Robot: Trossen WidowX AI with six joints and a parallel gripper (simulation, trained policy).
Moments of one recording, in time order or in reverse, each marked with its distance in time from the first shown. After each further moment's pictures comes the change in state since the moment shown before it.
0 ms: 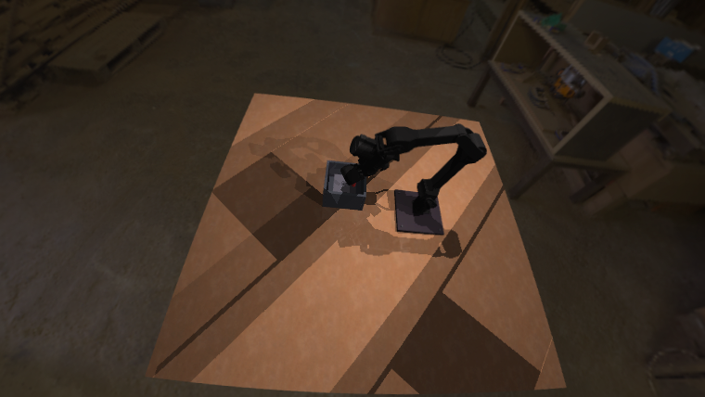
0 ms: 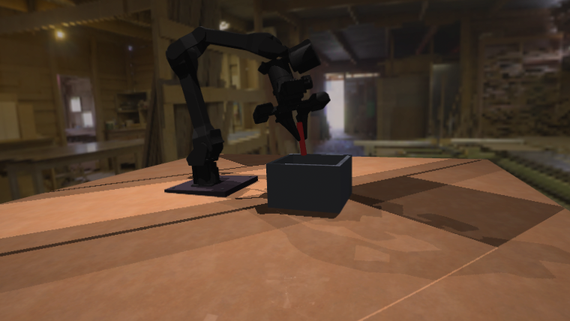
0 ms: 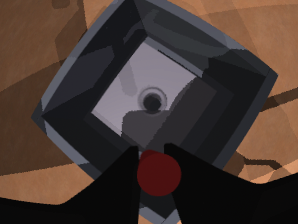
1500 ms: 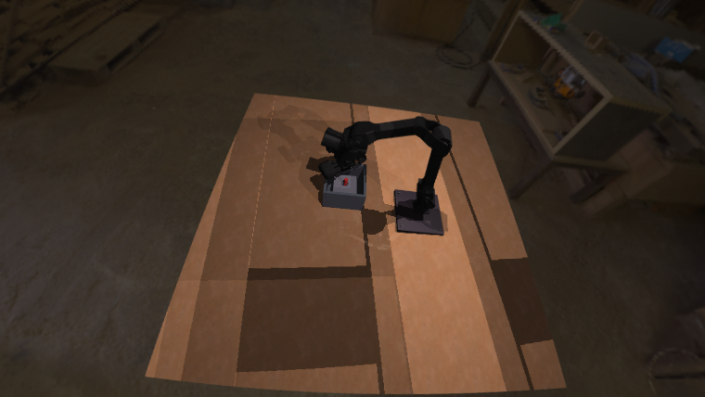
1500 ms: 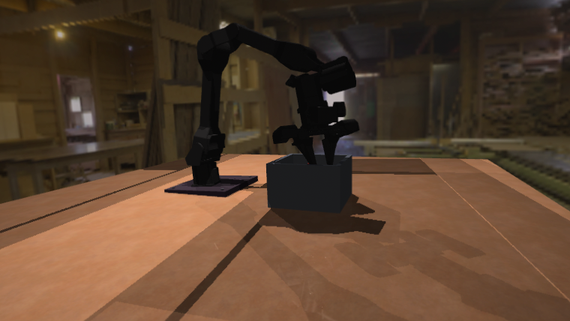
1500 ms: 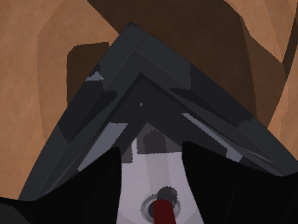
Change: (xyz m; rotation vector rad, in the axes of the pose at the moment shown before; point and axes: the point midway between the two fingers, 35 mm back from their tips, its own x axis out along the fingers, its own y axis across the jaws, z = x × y) arm 0.088 0.003 0.062 -0.038 0.115 -0.113
